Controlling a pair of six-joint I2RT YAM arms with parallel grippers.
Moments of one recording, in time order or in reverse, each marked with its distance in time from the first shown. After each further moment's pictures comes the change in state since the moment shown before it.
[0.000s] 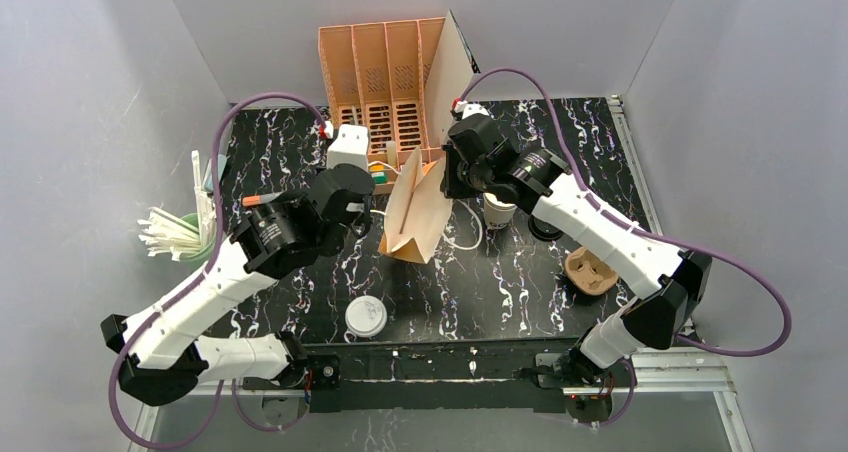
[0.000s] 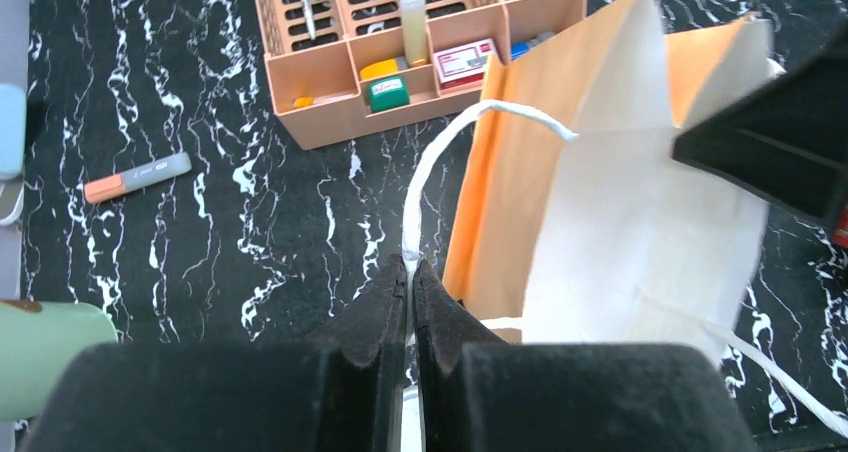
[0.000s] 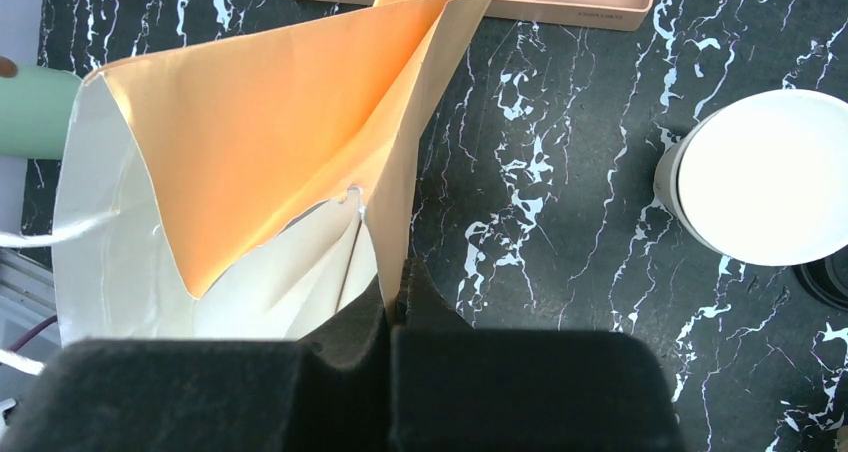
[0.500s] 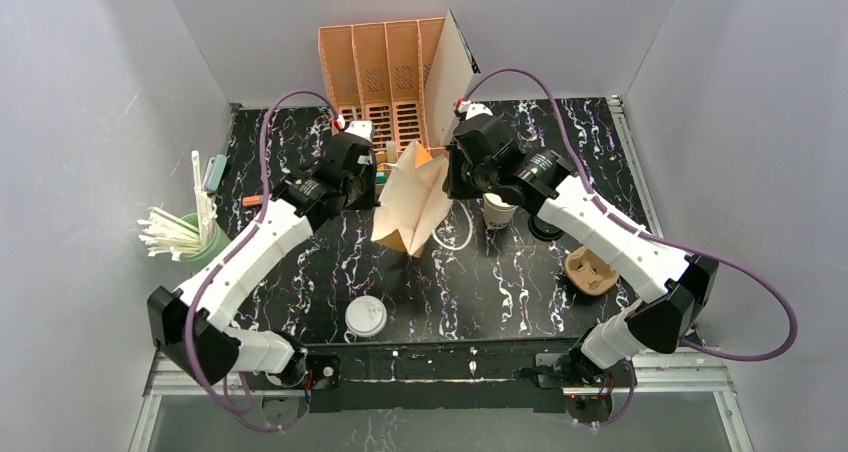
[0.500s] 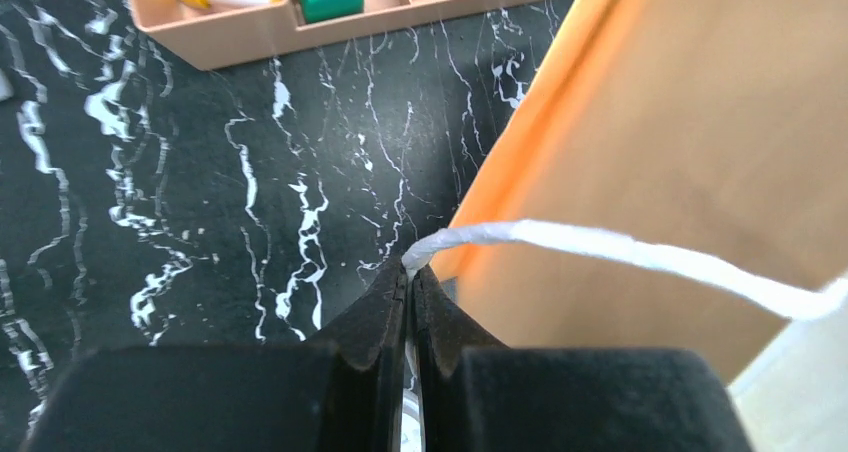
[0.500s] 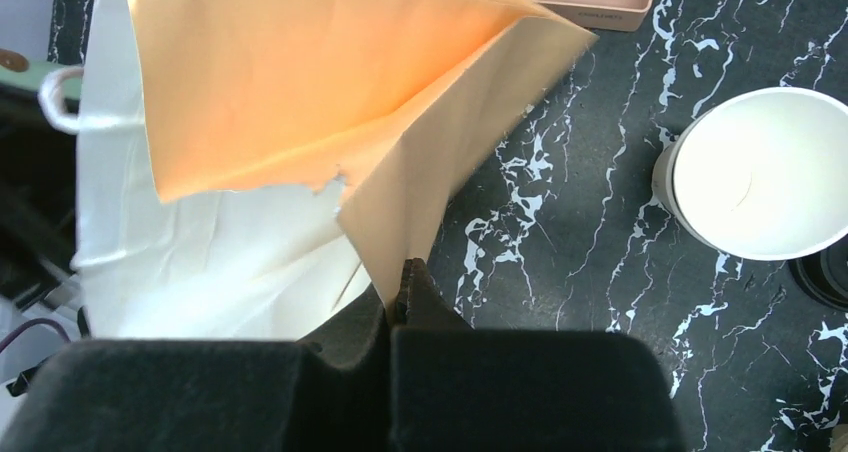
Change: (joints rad) left arm 0.383 0.159 -0.138 0.156 0.463 0.002; right arm -0.001 -0.027 -0.014 0.000 -0.014 -0.007
